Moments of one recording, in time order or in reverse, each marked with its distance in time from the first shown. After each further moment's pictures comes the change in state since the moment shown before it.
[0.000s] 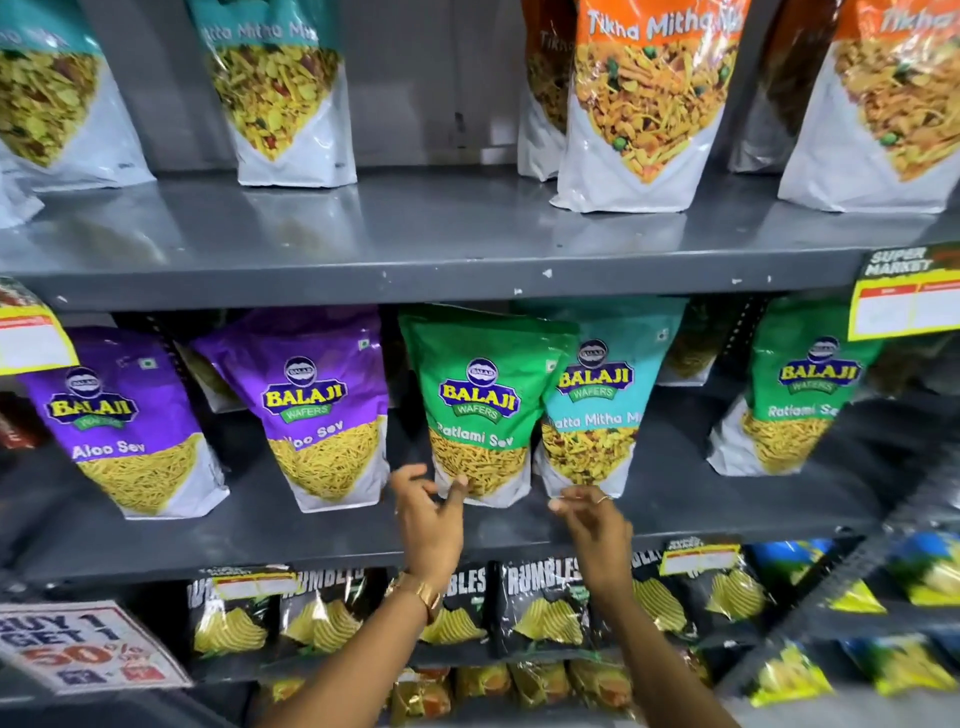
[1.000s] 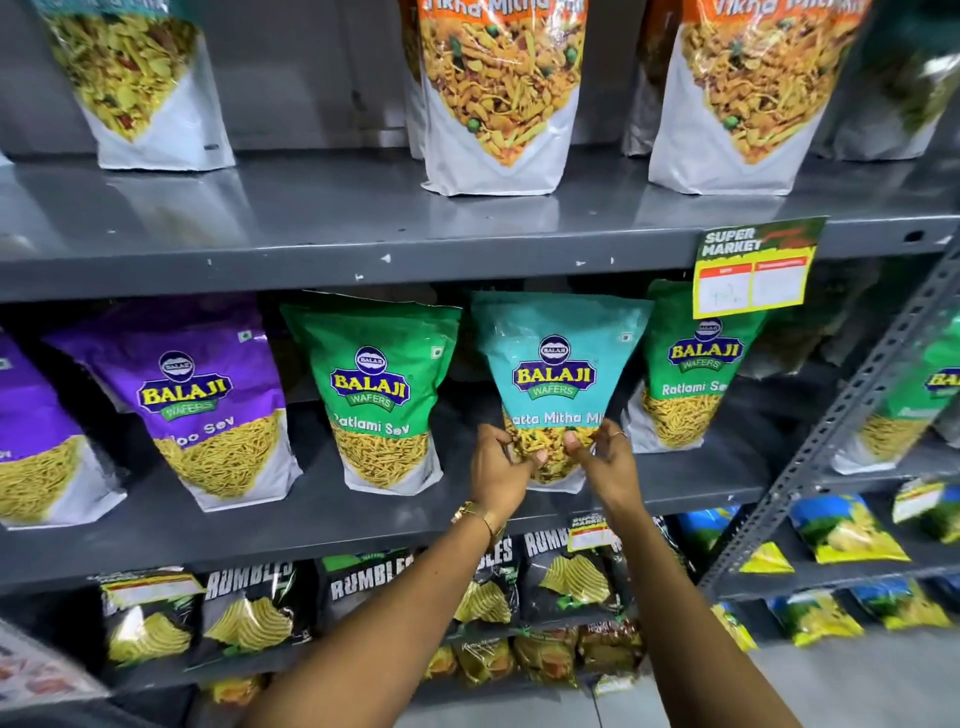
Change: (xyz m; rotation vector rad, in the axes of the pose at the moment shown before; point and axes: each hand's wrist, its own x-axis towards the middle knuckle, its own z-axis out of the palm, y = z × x) left_hand -0.048 0.051 0.169 0.052 -0.393 -0.057; right_hand 0.066 0.001 -0.129 0.254 0.021 0.026
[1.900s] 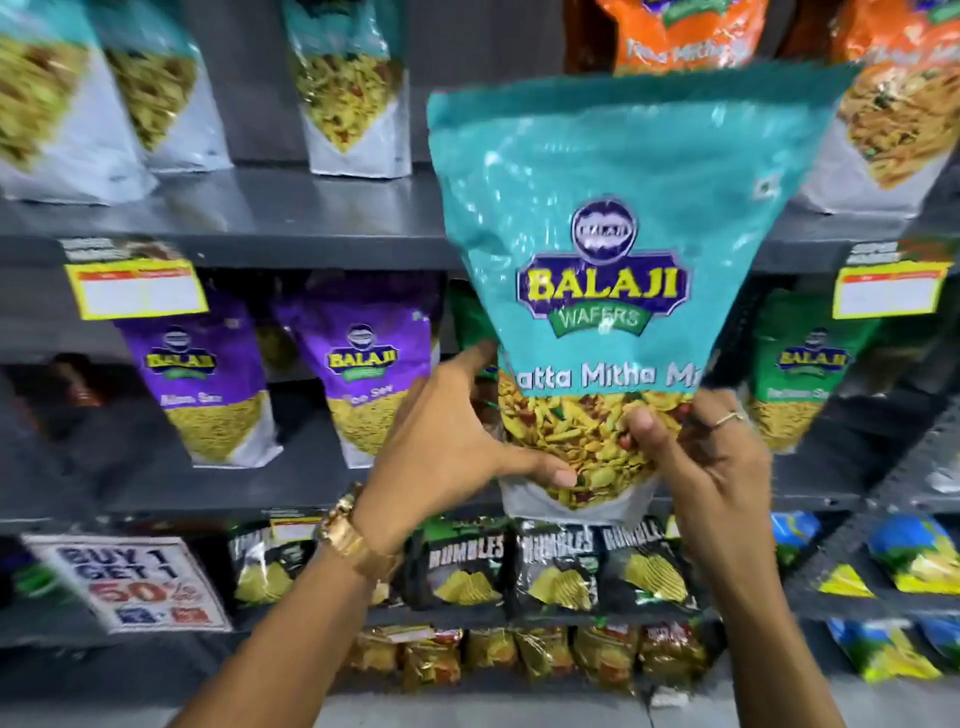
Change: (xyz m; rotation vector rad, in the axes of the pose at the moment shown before) left_hand -0.138 0.103 -0.274 0.165 -0.135 0.367; right_hand -0.200 -0.163 0.104 -0.224 -0.013 -0.537
